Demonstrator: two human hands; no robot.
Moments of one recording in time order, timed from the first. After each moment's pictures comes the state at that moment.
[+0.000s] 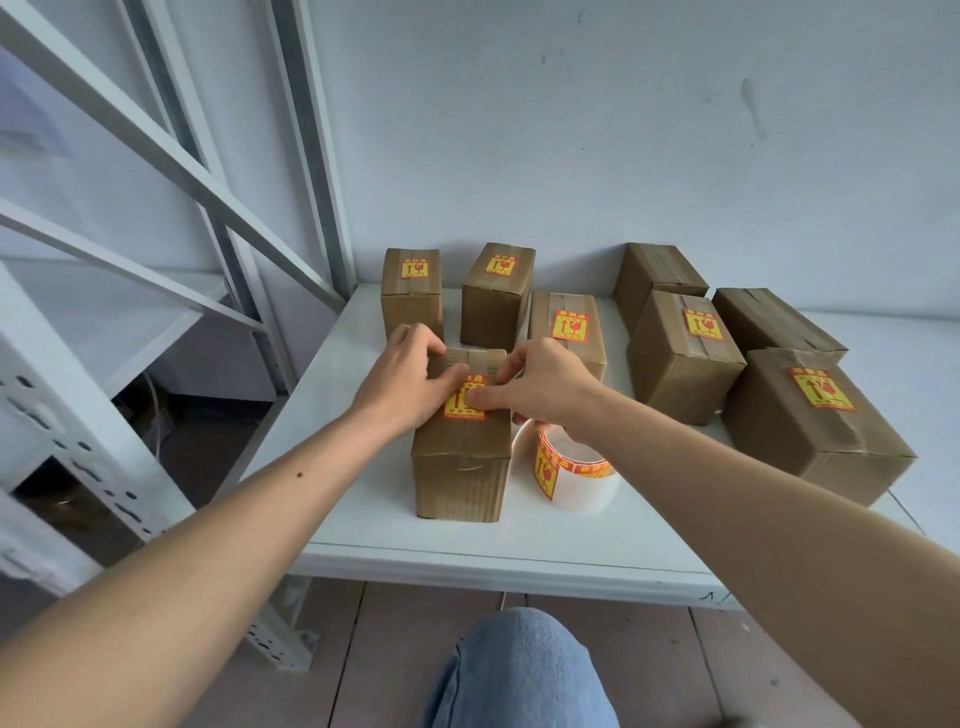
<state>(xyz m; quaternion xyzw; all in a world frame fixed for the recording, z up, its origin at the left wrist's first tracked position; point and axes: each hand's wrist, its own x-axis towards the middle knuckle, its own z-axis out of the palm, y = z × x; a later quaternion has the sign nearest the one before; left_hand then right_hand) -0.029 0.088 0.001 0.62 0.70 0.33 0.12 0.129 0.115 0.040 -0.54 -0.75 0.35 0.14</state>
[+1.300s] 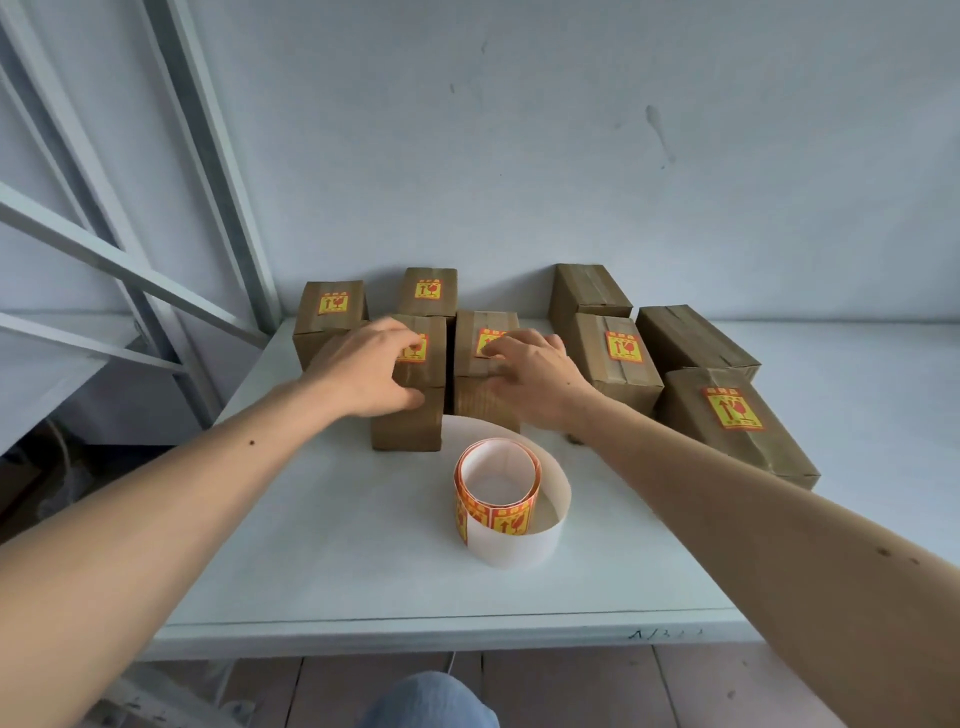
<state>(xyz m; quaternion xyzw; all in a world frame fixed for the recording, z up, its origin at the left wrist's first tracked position) -0.006 0.156 0.036 0.73 0.67 0.12 0.02 0.203 0.191 0.025 -0.51 -0.84 0.11 0.14</state>
